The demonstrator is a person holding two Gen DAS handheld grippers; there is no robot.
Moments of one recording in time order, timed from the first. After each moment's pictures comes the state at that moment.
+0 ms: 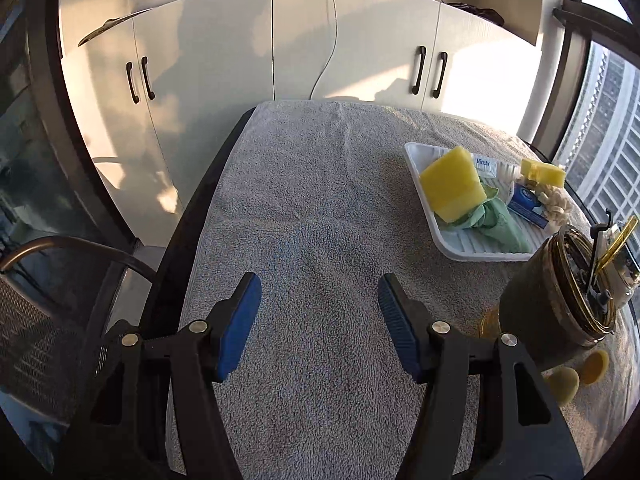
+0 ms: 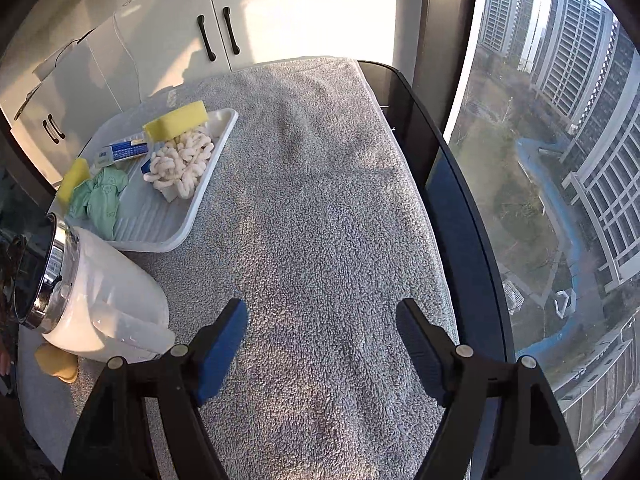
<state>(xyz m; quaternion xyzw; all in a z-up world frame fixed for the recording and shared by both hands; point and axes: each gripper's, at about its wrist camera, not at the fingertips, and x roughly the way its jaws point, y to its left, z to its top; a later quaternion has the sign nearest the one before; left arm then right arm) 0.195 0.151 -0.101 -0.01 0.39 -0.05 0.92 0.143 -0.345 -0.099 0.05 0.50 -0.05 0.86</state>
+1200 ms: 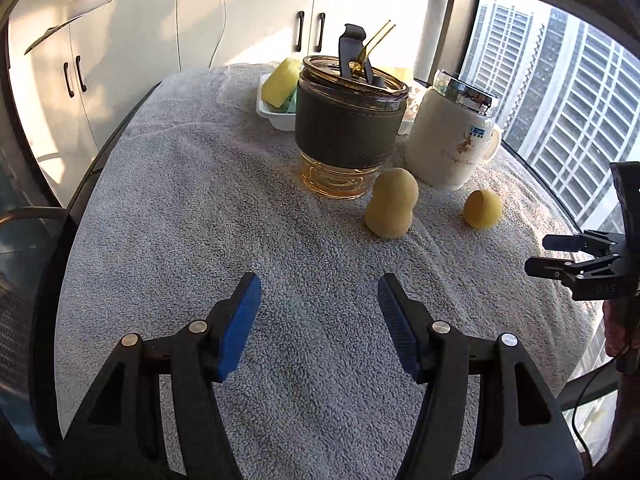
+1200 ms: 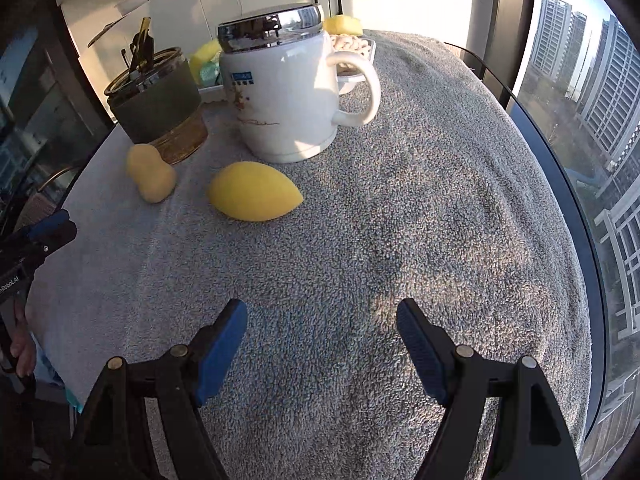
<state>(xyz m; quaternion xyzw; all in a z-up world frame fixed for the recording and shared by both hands) 0.046 0.062 -0.128 0.02 0.40 -0.19 0.89 -0.011 -0.210 -0.135 0.02 0.50 0.04 0.86</state>
